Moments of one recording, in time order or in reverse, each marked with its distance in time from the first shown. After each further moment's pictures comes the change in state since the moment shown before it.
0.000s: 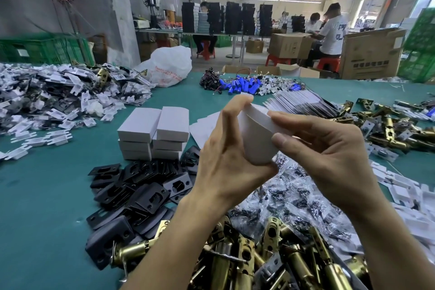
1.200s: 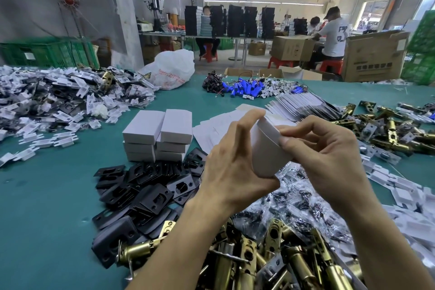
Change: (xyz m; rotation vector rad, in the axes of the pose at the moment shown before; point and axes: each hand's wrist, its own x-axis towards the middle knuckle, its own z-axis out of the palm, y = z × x) left_hand -0.004 -0.008 0.007 0.158 -0.122 0.001; right_hand 0.001 0.010 0.001 -0.080 0.115 0.121
